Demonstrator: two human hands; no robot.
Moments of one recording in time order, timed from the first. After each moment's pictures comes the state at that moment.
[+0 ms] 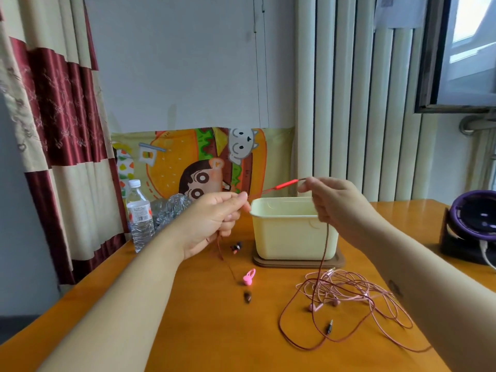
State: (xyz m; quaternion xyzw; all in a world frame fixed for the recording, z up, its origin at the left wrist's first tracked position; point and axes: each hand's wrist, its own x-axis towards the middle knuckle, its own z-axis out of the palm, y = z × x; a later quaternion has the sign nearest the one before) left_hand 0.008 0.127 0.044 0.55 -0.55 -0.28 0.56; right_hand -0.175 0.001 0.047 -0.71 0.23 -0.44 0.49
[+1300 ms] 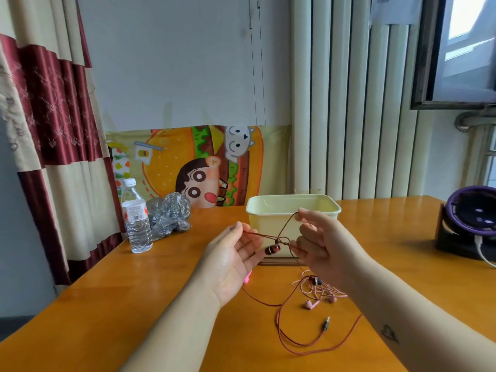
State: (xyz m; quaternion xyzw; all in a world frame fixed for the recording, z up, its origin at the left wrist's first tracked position) left_hand -0.033 0.114 -0.015 0.37 -0.28 -0.44 0.77; right_hand -0.168 0.030 0.002 -0.45 0.18 -0.40 0.78
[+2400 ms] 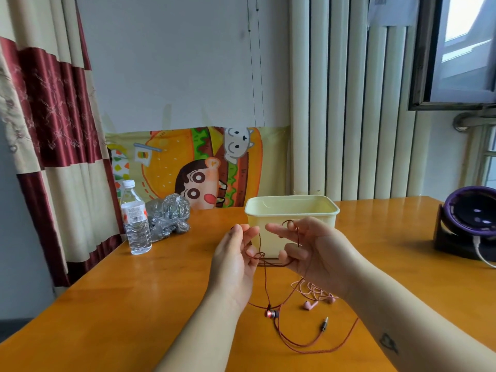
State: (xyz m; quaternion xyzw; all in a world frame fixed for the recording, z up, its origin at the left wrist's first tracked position) left_hand -0.049 0.099 -0.027 0.39 -0.23 -0.36 0.82; right_hand -0.170 0.038 0.003 -0.44 0.14 -0.33 0.82
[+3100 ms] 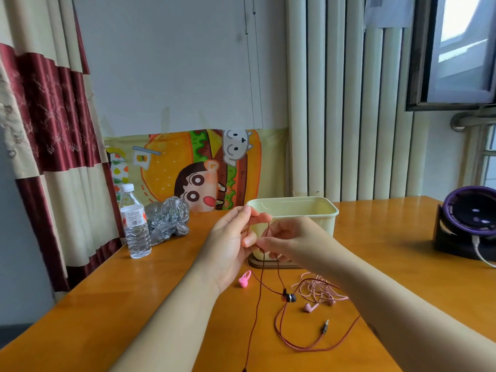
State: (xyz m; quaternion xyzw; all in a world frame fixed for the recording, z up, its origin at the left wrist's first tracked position) left_hand -0.043 0.114 0.013 0.42 -0.40 -0.36 0.72; right_hand -0.161 0.043 0.017 -0.85 0.25 -0.29 0.37
